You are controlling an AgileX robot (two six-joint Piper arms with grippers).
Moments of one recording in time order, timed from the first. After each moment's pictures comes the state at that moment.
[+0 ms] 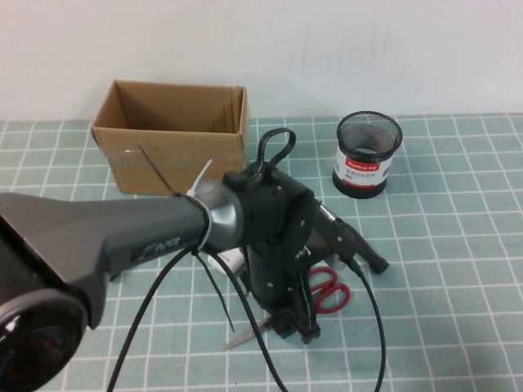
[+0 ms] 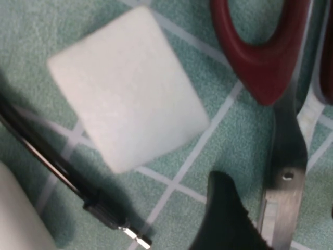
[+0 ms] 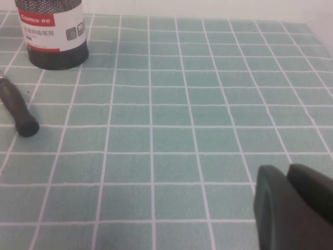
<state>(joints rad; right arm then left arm) -0.04 -0.01 0.03 0.07 0.38 -0.08 -0.82 2.09 -1.45 0.01 0.92 0.31</state>
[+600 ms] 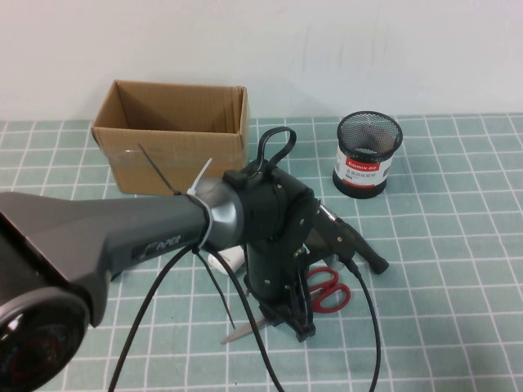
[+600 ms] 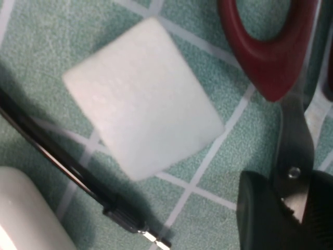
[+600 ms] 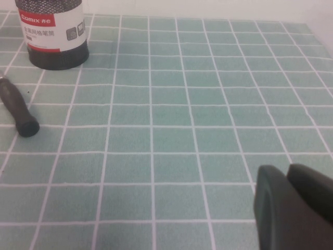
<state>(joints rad) -0.04 -0.01 0.03 0.07 0.38 -0.08 -0.82 2.10 -1.46 0.02 0.93 0.36</state>
